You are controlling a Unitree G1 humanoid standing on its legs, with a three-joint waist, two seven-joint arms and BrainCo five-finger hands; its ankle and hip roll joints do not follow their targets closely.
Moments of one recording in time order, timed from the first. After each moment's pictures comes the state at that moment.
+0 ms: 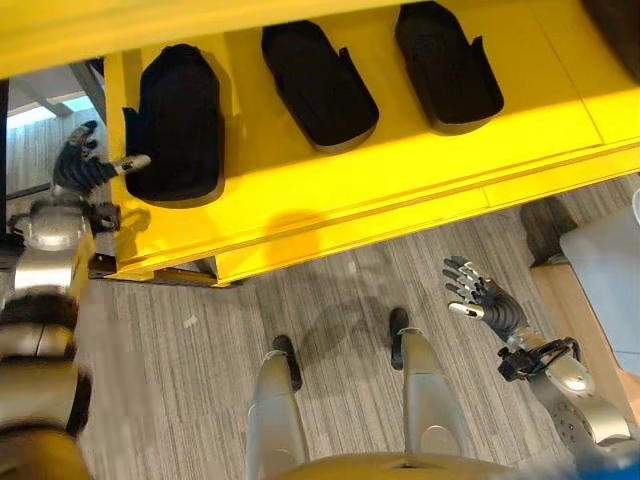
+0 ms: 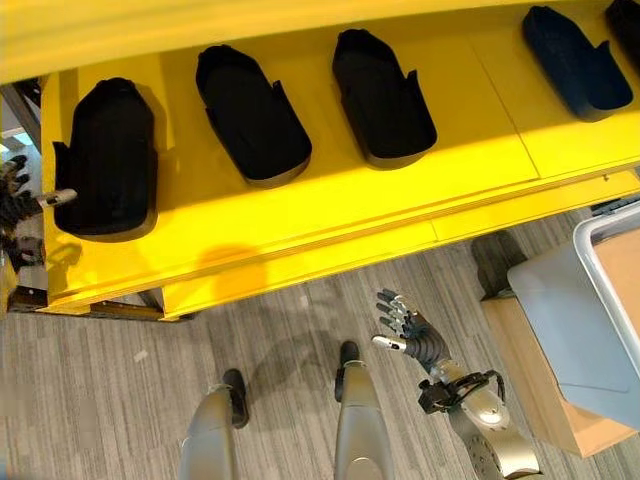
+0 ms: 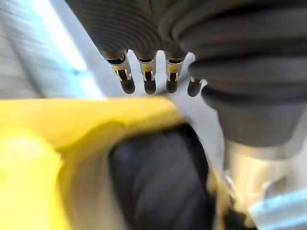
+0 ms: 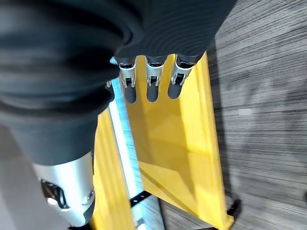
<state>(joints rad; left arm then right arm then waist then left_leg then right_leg) -0.28 0.96 0.01 0.40 -0.45 -0.14 0.04 0.18 -0.58 0.16 -0.01 0.64 -0.12 0.23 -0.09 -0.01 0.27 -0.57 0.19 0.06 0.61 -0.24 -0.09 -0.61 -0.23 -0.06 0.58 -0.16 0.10</state>
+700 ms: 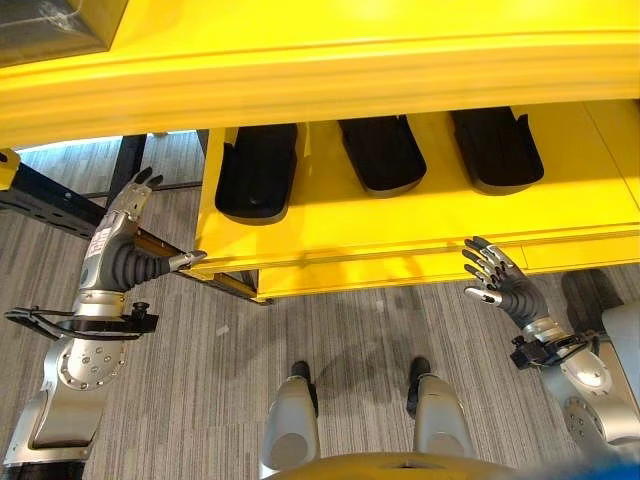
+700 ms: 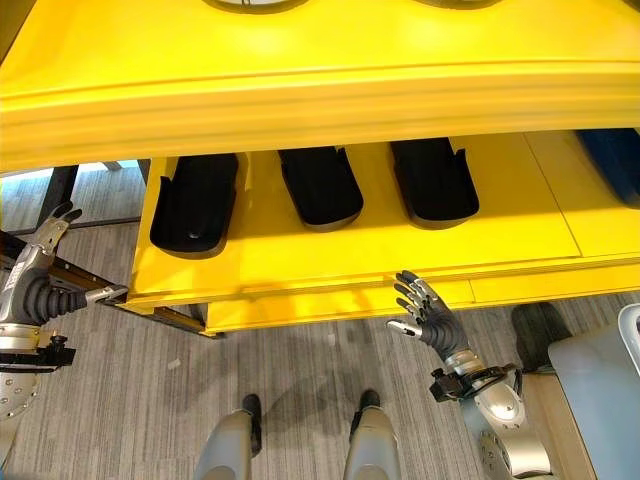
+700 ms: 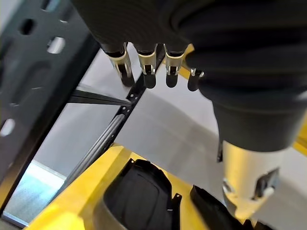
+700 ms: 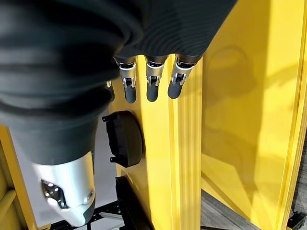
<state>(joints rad) 0.25 0.70 0.30 -0.22 0.32 -0.27 0.20 0.19 -0.57 0.08 -0.06 0.60 -0.15 0.21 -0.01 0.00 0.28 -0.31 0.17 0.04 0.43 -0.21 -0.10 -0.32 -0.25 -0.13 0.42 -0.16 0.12</state>
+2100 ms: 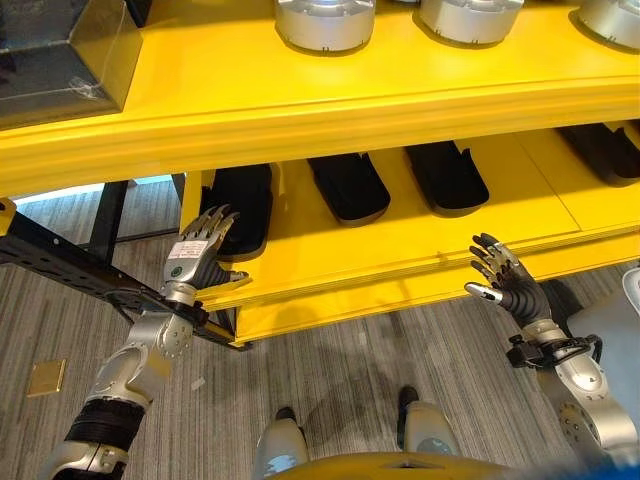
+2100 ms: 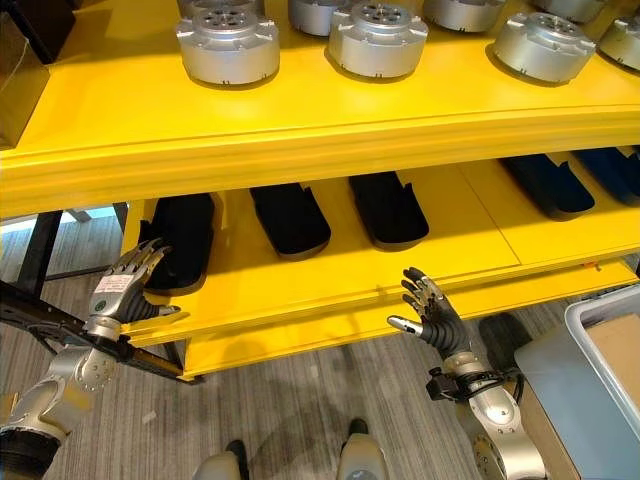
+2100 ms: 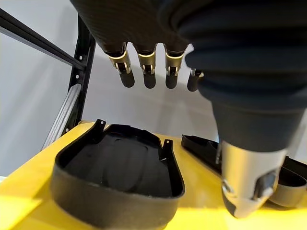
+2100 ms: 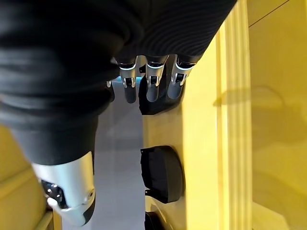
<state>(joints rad) -0.11 0.68 -0.10 0.24 0.69 -0.18 0.33 0.19 -0.55 0.10 -0.09 0.56 -0.19 0.10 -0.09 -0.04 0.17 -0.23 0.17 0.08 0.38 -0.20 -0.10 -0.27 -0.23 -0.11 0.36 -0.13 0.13</state>
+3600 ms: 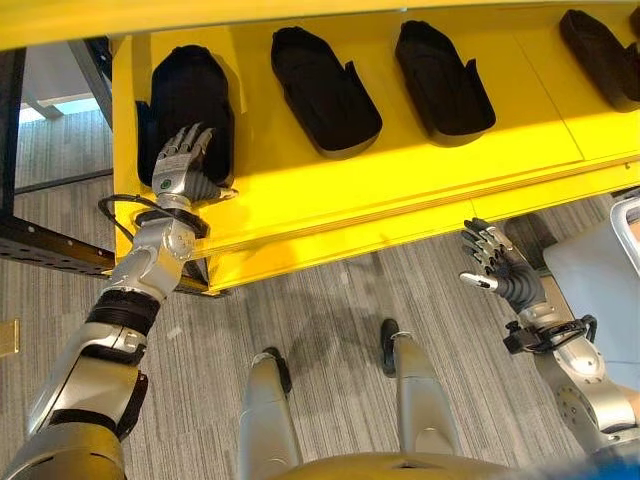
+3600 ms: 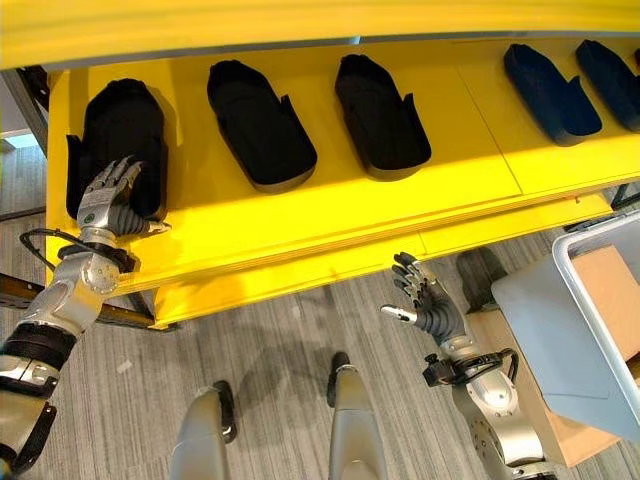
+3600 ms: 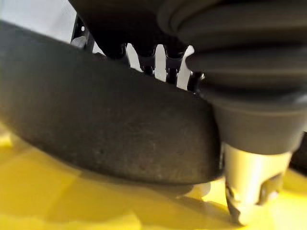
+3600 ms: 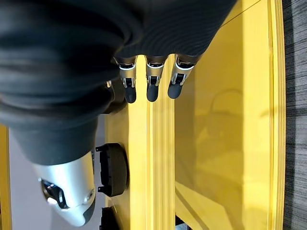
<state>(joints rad) -0.62 0.76 -0.26 0.58 0.51 -0.05 0.35 0.13 -0.57 0.10 -0.10 0.57 -0.18 0.15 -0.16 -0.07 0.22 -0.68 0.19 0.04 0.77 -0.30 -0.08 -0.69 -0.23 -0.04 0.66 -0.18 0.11</state>
